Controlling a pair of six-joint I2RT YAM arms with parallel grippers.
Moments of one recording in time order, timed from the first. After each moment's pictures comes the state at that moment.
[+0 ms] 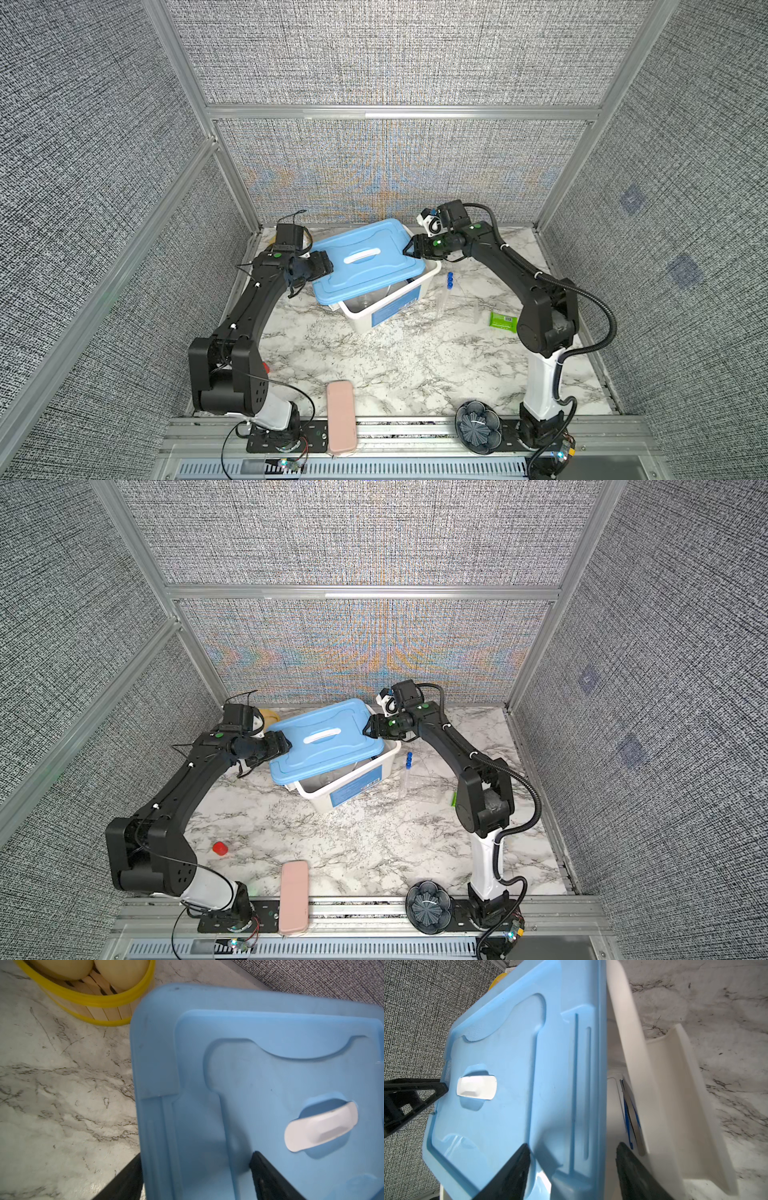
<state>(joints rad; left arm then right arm) -0.11 1.54 1.30 -0.71 0.21 -0.45 0.41 2.02 1.86 -0.71 -0.45 0.32</state>
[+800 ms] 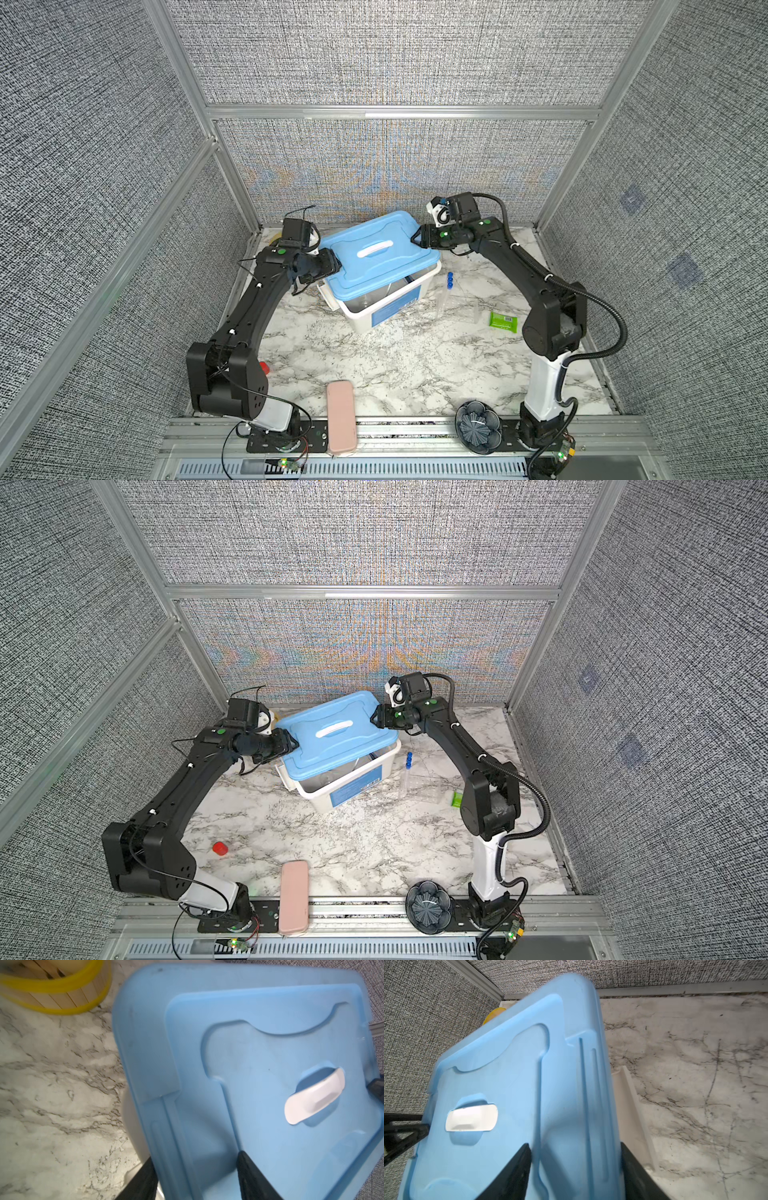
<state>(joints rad) -0.19 1.51 1.37 -0.81 0.29 -0.47 0.39 1.98 1.88 -0.68 -0.35 0.31</state>
